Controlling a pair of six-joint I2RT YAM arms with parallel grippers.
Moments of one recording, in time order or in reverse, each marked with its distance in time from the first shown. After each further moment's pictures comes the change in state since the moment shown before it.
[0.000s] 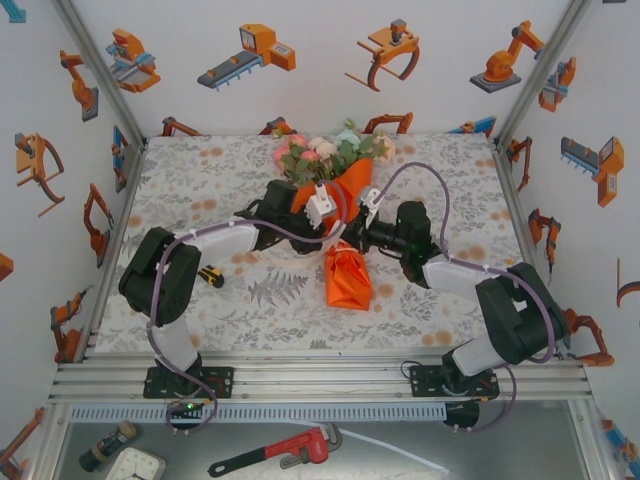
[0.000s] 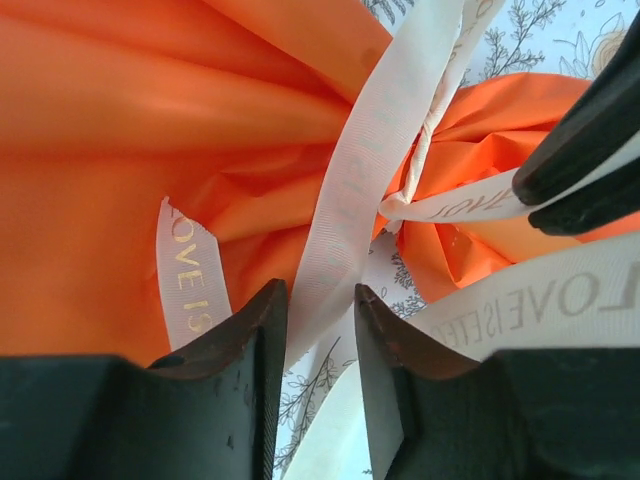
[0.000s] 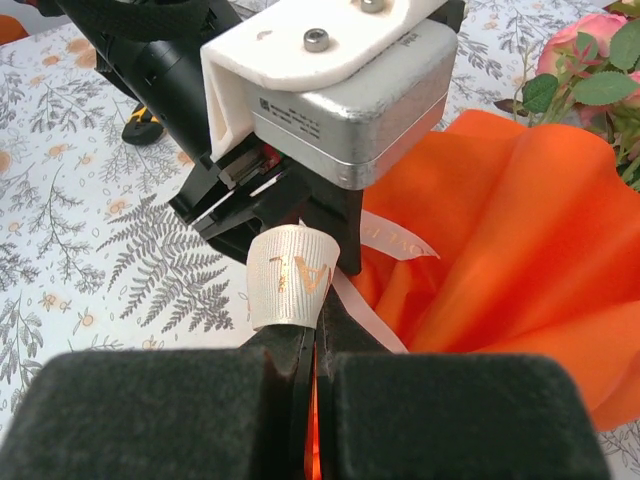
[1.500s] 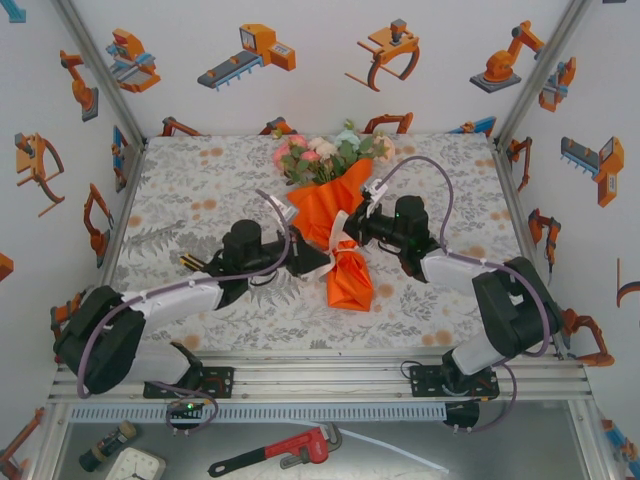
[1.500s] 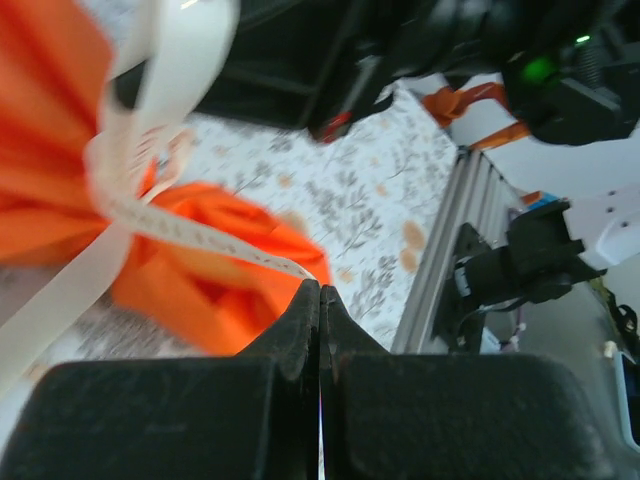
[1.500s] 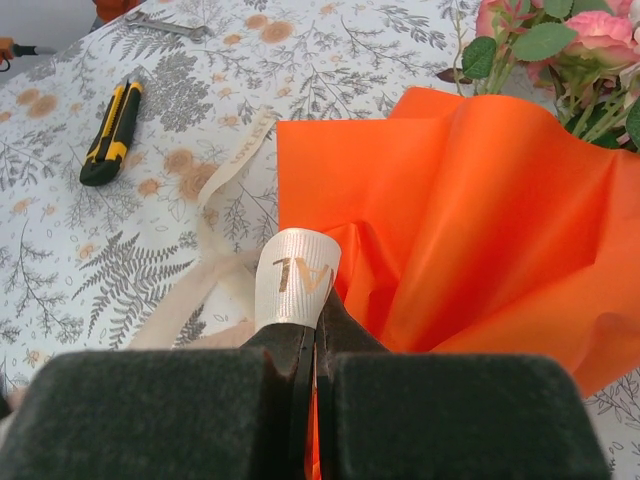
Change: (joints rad) left arm -0.122 -0.441 -0.502 0.661 0.024 -0.923; right arm -0.012 0.039 0.051 -0.032 0.125 0.124
